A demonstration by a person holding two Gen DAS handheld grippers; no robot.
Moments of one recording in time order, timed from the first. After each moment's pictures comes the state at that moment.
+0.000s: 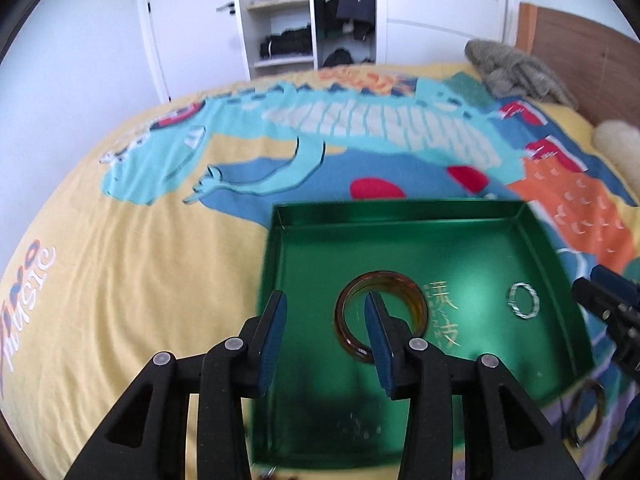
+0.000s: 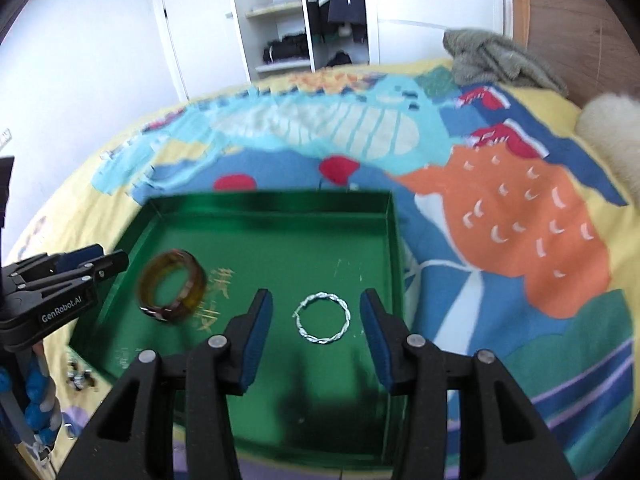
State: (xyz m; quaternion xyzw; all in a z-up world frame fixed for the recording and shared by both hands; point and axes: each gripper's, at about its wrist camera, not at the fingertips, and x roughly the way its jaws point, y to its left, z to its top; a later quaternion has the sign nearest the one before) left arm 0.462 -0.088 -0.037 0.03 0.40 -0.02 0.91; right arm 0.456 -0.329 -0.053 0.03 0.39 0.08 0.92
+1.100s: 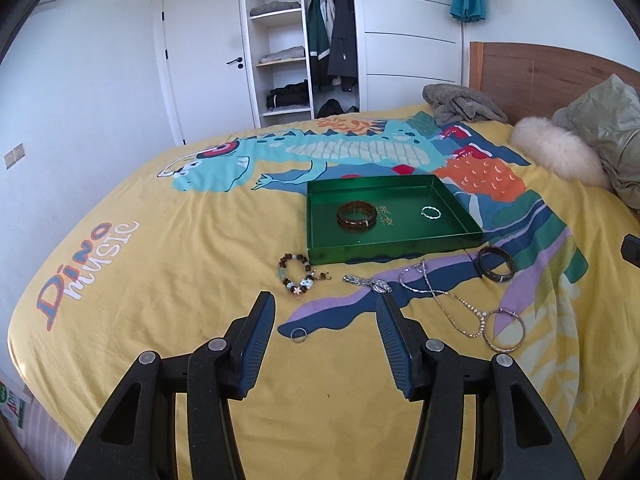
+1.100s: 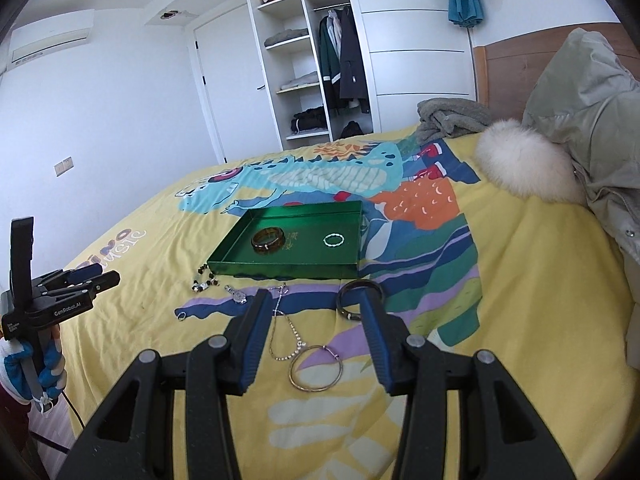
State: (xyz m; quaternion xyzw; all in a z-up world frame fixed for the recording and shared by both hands) left arm 0.165 -0.057 0.026 0.05 0.33 -0.04 0.94; right arm 0.140 -0.396 0.050 0.06 0.28 0.11 0.95
